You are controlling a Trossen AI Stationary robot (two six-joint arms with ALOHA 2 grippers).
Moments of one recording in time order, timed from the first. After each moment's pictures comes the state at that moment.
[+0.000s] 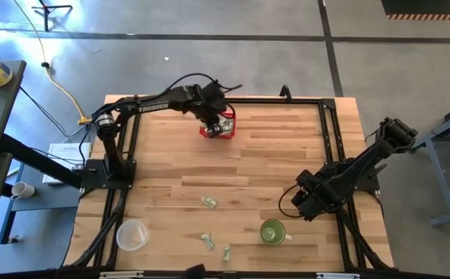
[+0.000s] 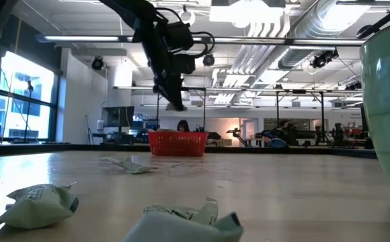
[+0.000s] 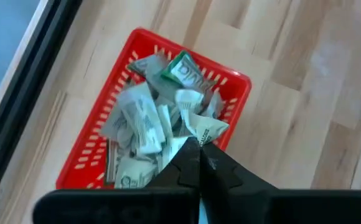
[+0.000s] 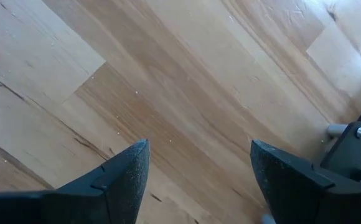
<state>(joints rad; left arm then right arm) 0.47 1.82 1.49 -0.75 0.07 0.11 0.69 1.37 0.74 -1.13 0.36 1.51</state>
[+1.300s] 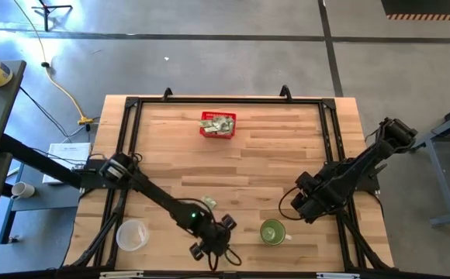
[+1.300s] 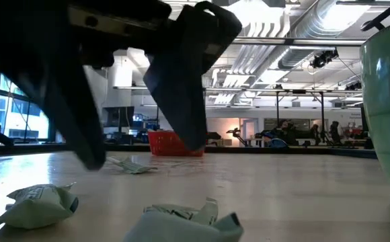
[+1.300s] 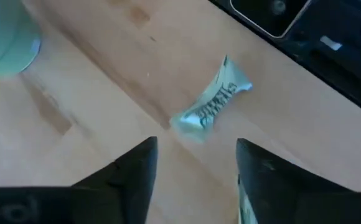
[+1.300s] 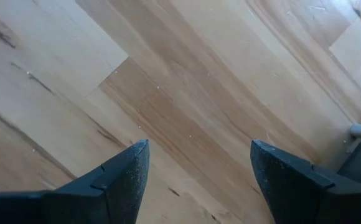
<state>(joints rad) -0.54 2.05 1.44 -0.36 0.04 0.33 0.71 1.37 0.74 -1.07 0.36 1.52</state>
